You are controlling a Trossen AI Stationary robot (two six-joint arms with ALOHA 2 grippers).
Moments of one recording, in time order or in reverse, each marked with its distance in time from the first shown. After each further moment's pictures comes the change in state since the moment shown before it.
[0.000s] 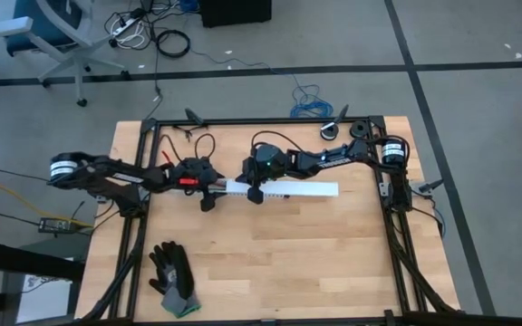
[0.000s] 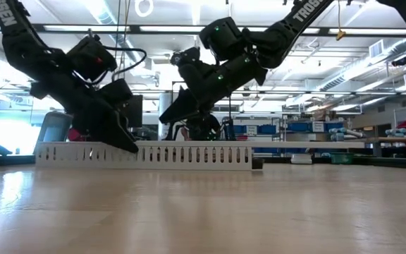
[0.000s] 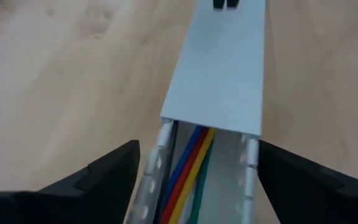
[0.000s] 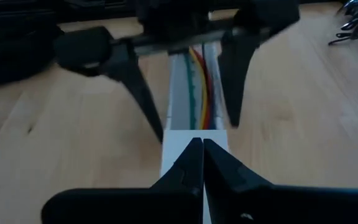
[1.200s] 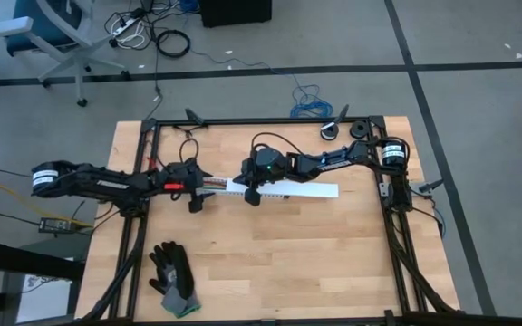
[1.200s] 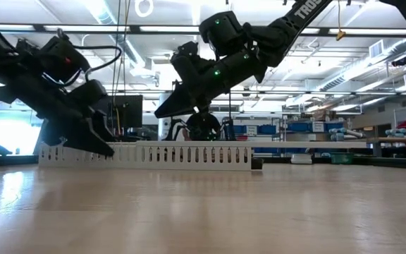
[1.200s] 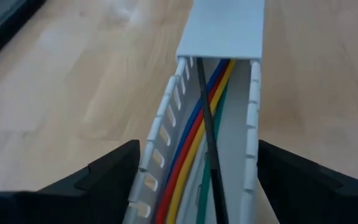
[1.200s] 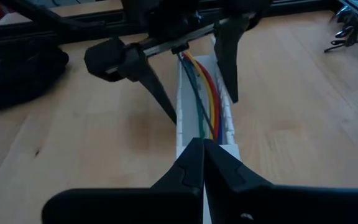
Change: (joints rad) left arm 0.016 -0.205 -0.193 0.033 -0.064 0.127; right arm 0.034 0.000 0.000 0.046 0.050 0.071
